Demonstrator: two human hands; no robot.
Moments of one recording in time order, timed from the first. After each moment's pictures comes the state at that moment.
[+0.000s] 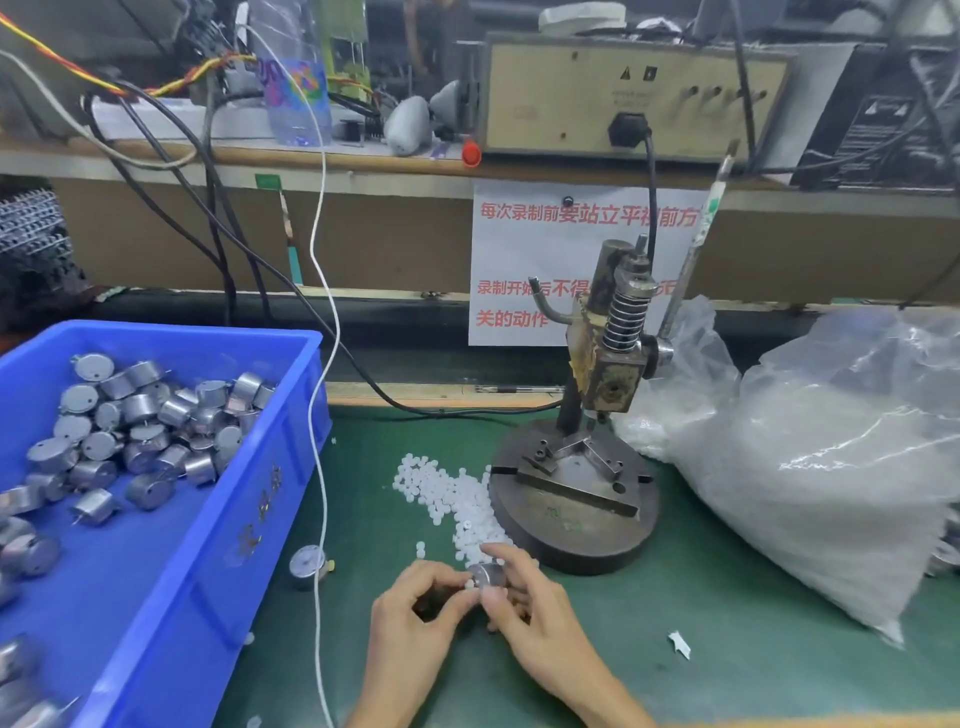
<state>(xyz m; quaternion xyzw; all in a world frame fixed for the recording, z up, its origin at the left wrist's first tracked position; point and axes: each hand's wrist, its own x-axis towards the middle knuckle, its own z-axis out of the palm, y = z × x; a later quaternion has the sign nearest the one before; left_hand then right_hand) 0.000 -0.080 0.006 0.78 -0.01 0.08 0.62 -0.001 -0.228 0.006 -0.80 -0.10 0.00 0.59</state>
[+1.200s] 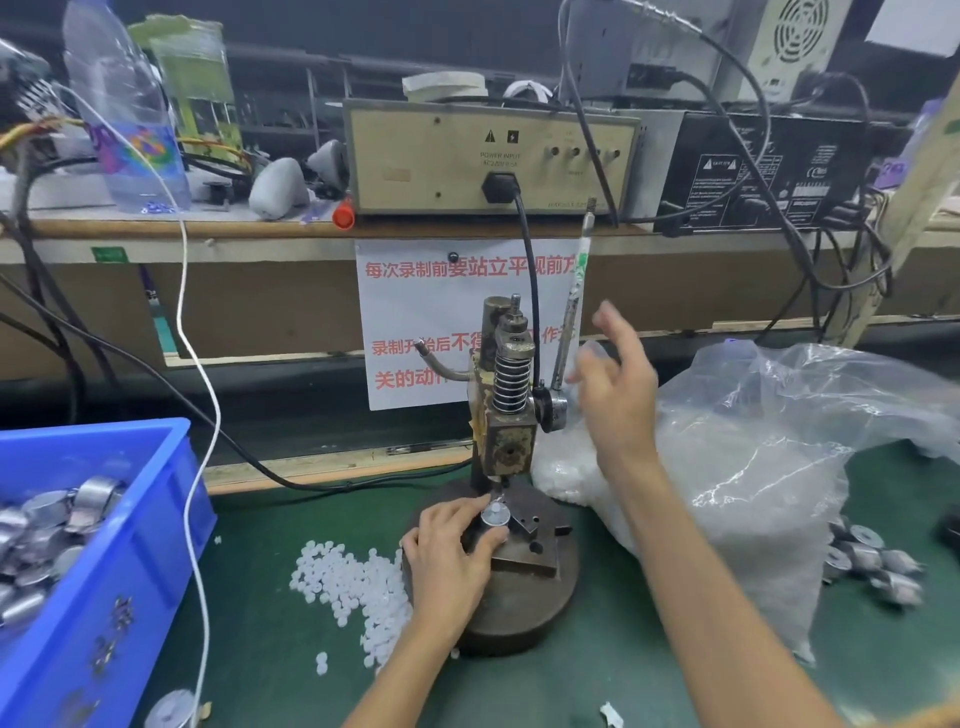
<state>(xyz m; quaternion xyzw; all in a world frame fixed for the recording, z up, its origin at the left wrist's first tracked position) 0.117 -0.199 0.036 0.88 -0.13 0.15 0.43 0.105 -0.336 0.197 -0.70 0.01 -0.38 0.61</state>
